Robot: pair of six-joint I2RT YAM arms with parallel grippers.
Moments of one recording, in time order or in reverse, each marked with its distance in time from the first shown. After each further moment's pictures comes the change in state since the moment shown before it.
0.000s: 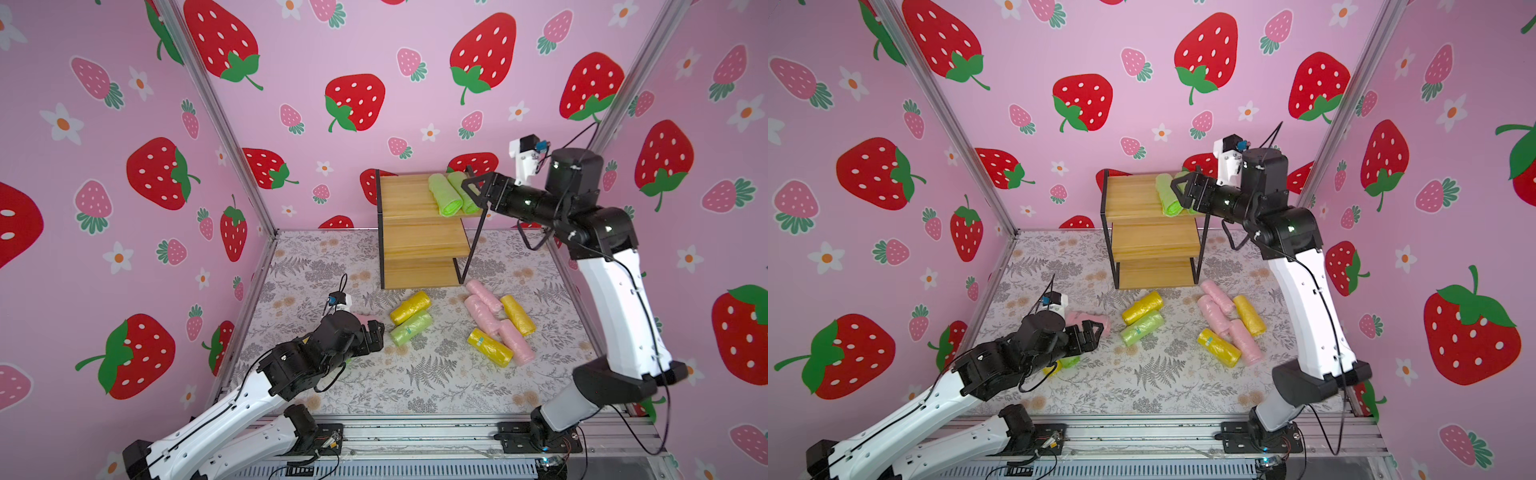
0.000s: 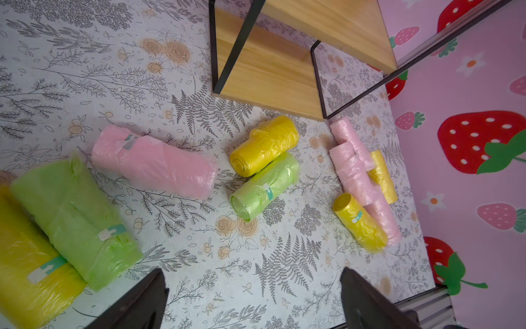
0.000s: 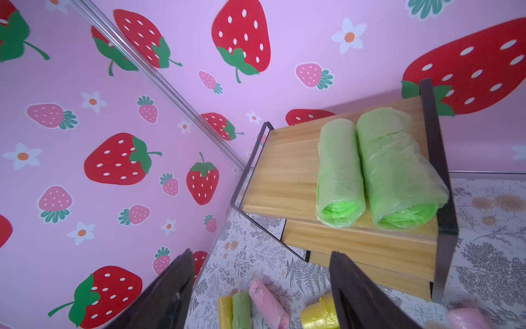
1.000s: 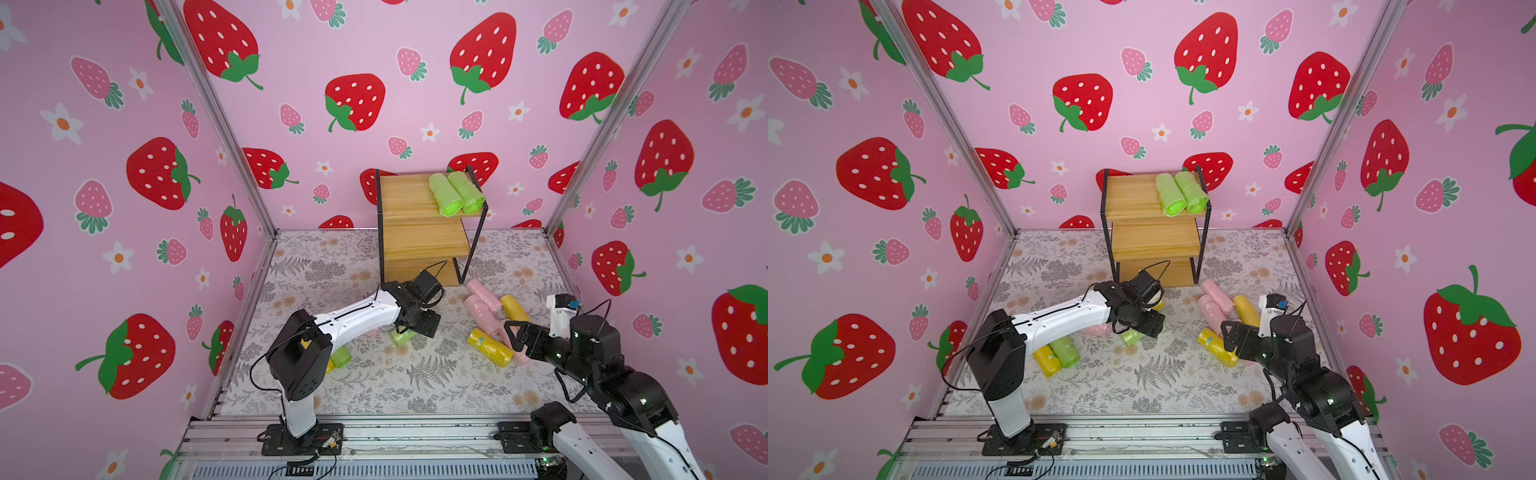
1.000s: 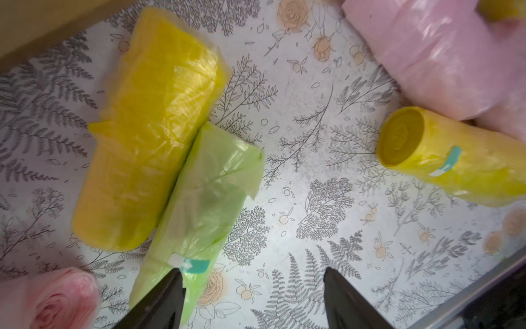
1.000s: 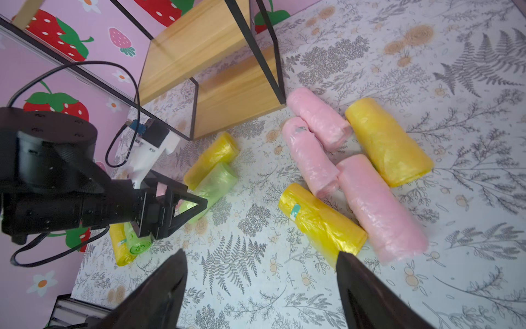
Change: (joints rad) left arm 0.002 1.008 0.559 -0.008 0.274 0.466; right arm 0.000 -1.007 -1.273 -0.108 0.309 0.077
